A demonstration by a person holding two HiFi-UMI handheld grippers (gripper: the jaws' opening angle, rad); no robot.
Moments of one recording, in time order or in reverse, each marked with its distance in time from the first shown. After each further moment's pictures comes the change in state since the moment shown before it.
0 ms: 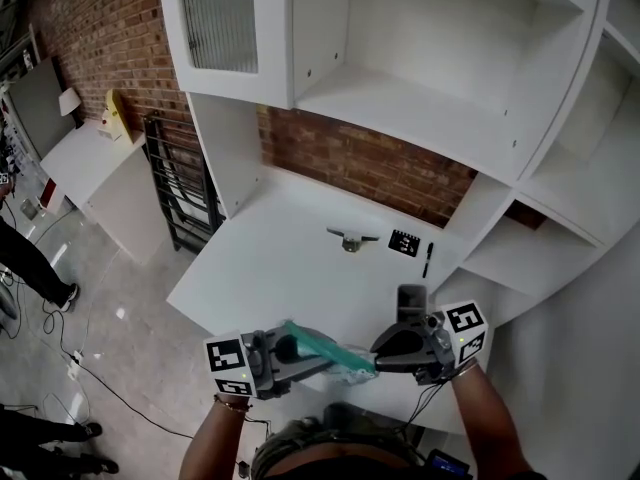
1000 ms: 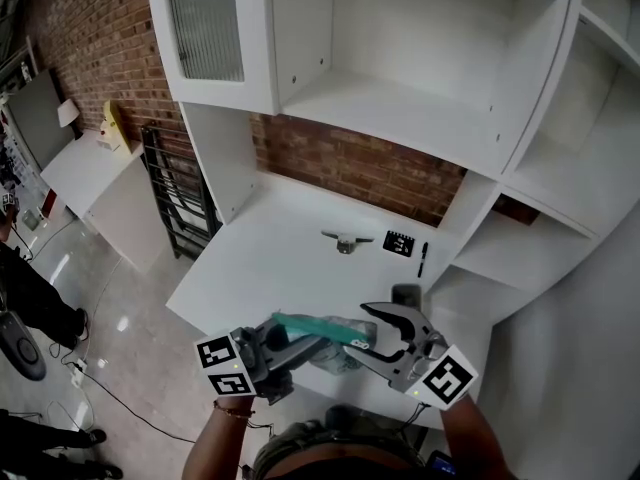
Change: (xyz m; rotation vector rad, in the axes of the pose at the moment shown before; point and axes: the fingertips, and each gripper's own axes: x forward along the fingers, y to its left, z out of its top) left arm 0.005 0.019 0.031 -0.096 -0.117 0.190; right arm 0.011 -0.021 0.048 -0.787 0.061 -0.773
